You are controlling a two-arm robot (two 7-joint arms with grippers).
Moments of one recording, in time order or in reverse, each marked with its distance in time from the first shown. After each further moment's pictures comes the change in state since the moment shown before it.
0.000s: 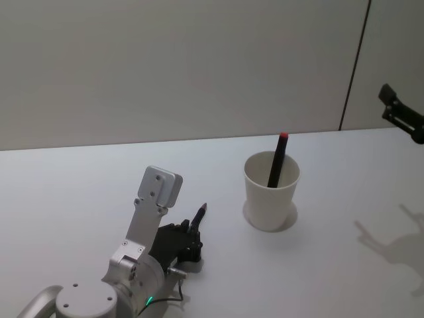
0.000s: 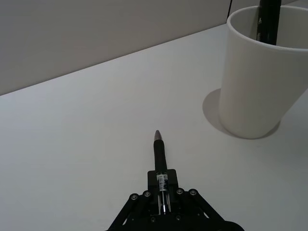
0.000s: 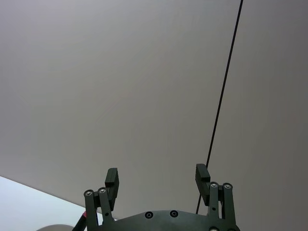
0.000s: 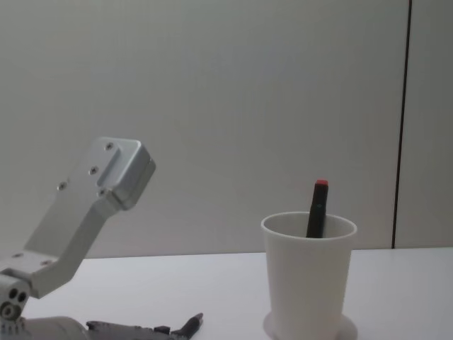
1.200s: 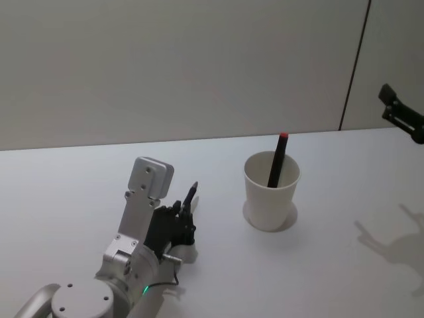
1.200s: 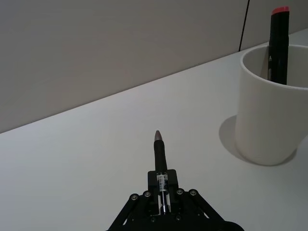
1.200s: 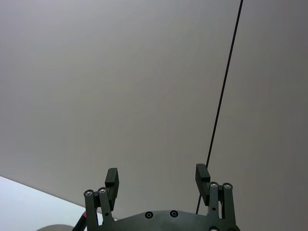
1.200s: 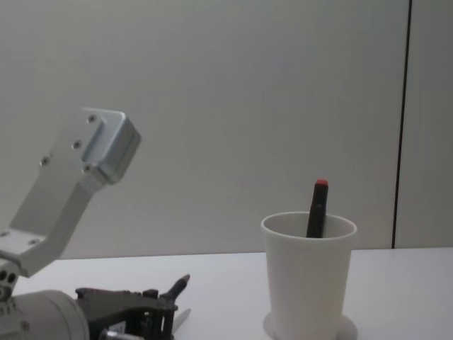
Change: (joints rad) left arm 0.004 -0.010 -0.015 -0.002 0.050 -0.096 0.026; right arm 0.000 0.000 0.000 0.000 0.000 0.000 0.000
